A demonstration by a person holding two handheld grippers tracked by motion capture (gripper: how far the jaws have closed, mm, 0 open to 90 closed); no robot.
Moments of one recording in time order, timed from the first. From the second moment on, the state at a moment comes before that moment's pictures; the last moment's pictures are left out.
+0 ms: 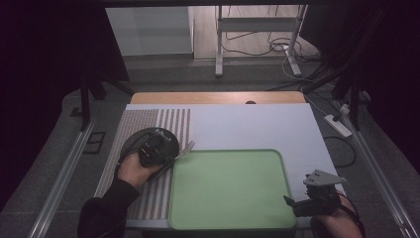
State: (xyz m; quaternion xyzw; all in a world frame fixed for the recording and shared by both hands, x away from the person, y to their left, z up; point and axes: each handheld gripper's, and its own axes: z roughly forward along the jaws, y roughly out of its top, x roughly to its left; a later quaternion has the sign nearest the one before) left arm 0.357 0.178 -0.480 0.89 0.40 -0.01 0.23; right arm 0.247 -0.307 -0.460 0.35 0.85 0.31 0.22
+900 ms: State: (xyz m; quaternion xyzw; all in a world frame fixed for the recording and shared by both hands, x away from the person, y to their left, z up) left arm 0.314 0.092 -0.494 0.89 0.40 -0.04 0.21; right arm 0.246 -0.306 -0.460 0.34 0.86 0.31 0.22
